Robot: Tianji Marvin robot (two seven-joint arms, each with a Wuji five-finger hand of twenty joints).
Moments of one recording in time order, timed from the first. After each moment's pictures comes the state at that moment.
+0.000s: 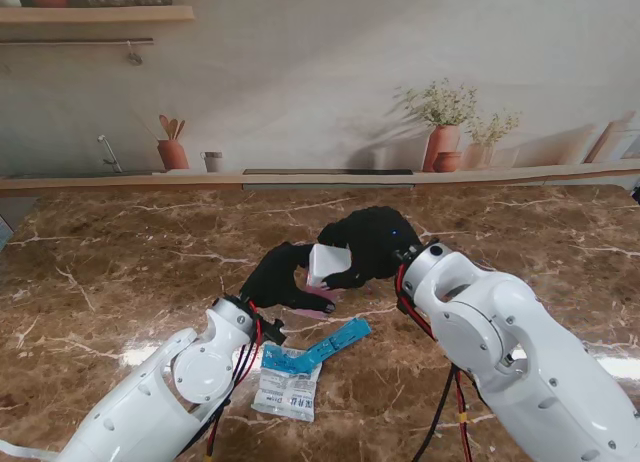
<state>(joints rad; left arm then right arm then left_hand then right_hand) 1.40 -1.21 -0.94 -1.44 0.37 -0.40 0.27 -1.46 -1.03 1.15 -2.00 -0.95 -0.05 0.31 0.78 -0.96 0.64 -0.28 0.80 0.16 0.67 0.40 1.11 0.14 0.21 0.79 0.90 0.25 0.52 0.96 0.21 0.19 1.10 0.86 0.20 -0.70 0.90 -0.13 0.79 -0.04 0.40 0.81 1.01 -0.09 0.39 0.63 0.93 -0.07 0.60 0.68 0.52 0.06 1.04 0.85</state>
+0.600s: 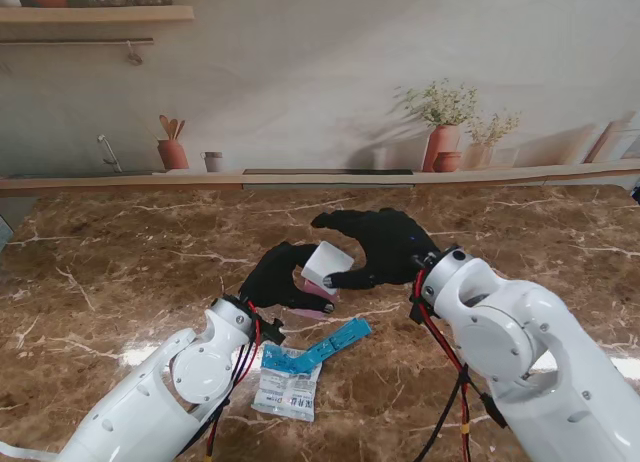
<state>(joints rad) 1.41 -1.21 -0.94 -1.45 0.37 -0.40 0.28 -1.56 -1.05 1.28 -2.06 -0.84 -0.10 0.39 0.78 -0.97 0.64 -0.28 0.81 0.16 0.67 0.40 1.12 0.13 0.21 0.79 0.90 0.25 0.52 0.95 0.21 0.19 1.10 0.86 0.15 -0.50 0.78 0.03 0.32 -0.04 0.10 0.54 0.43 -0.04 0.09 0.34 0.48 -0.01 0.15 0.42 0.26 0.10 0.81 0.70</state>
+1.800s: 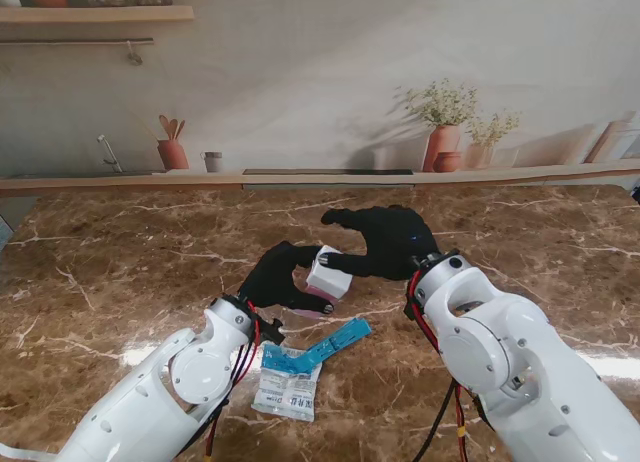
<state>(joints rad) 1.41 -1.20 -0.95 -1.46 0.38 -0.40 0.27 -1.58 -1.06 1.22 -2.06 -0.97 0.04 0.22 0.78 -0.98 0.64 -0.28 0.87 0.04 0.21 0.48 1.12 0.13 0.20 0.78 0.88 0.25 0.50 0.94 0.21 0.19 1.10 0.86 -0.09 -0.28 0.73 0.03 0.43 -0.10 0.18 0.54 0.69 -0.05 0.16 0.42 0.74 0.02 0.26 0.50 0.41 0.10 1.02 0.66</state>
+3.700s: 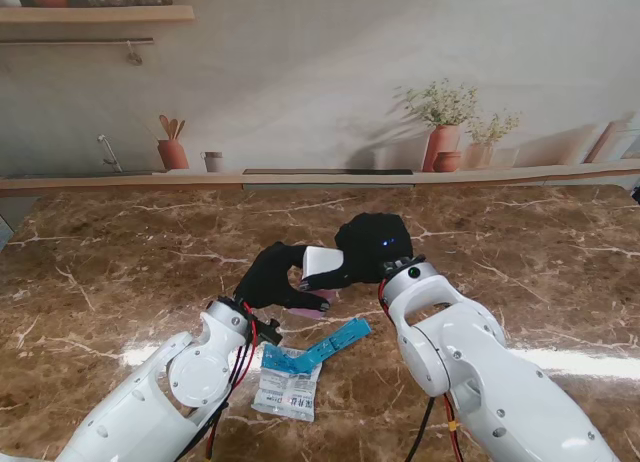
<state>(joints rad) 1.44 -1.21 -0.96 -1.48 0.36 -0.39 0.29 -1.47 -1.06 1.02 -1.95 -1.27 0.20 0.14 0.79 -0.98 0.64 -0.28 0.90 0.12 0.21 0.47 1.12 0.14 0.19 0.78 0.89 0.25 0.51 0.94 0.21 0.19 1.10 0.86 -0.20 -0.52 0.61 -0.09 1.17 -0.10 0.95 0.63 1.41 -0.05 0.87 0.61 1.27 0.02 1.03 0.65 0.98 0.08 1.70 0.65</state>
